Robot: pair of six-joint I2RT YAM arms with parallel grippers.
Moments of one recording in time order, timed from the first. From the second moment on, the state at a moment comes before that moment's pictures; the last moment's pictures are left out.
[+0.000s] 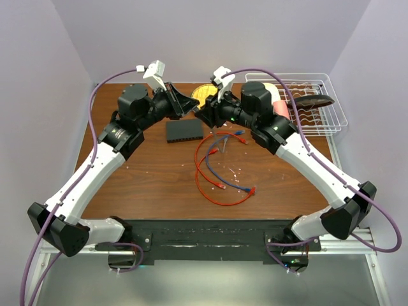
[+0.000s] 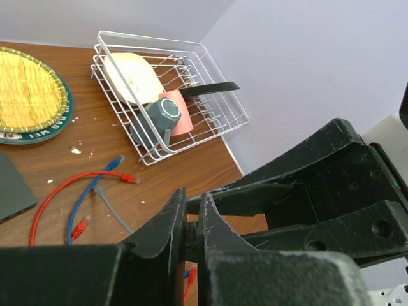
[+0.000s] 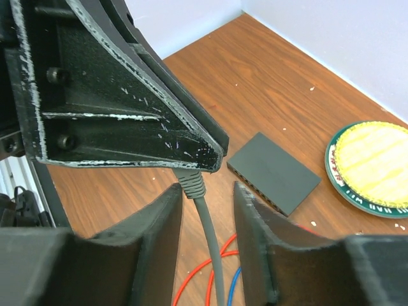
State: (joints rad) left arm -0.52 1.27 1.35 -0.19 0.23 -0.67; right arm 0.70 1.43 1.51 -0.27 -0.25 0.06
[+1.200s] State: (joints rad) left arm -0.32 1.44 1.41 -0.32 0.12 -0.48; right arm 0.69 1.73 1.49 -0.29 -0.02 0.17
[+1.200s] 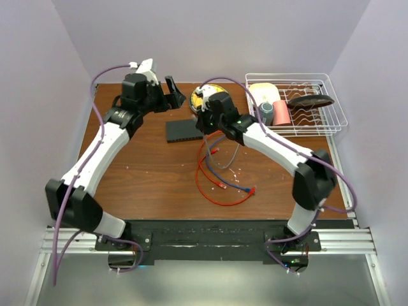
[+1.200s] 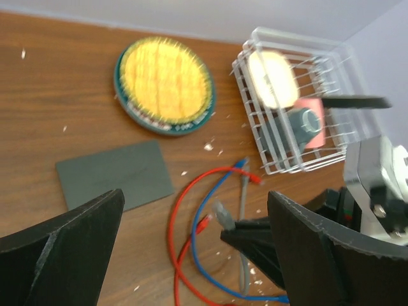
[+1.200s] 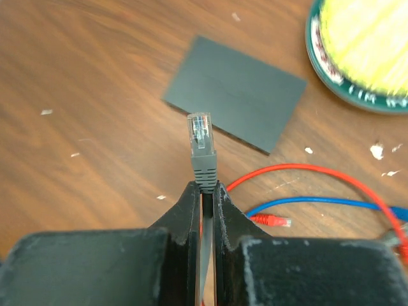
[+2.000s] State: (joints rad) left arm -0.17 2.07 1.57 -0.28 0.08 -0.47; right arm 0.49 2.29 1.87 -0.35 0.01 0.36
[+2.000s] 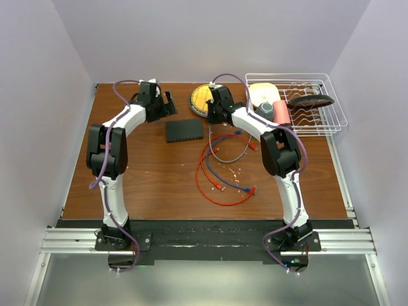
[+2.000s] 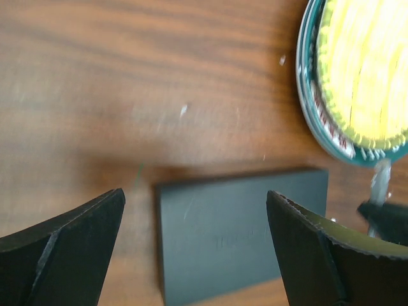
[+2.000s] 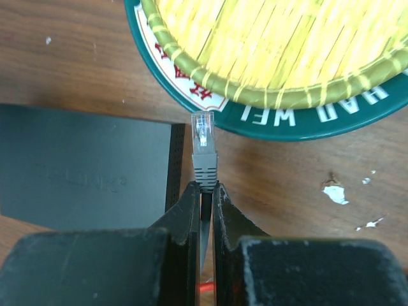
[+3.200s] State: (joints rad) left arm -0.24 1.82 1.03 -0.05 0.19 -0.45; right arm 0.68 2.28 1.74 -0.30 -0.08 0.33
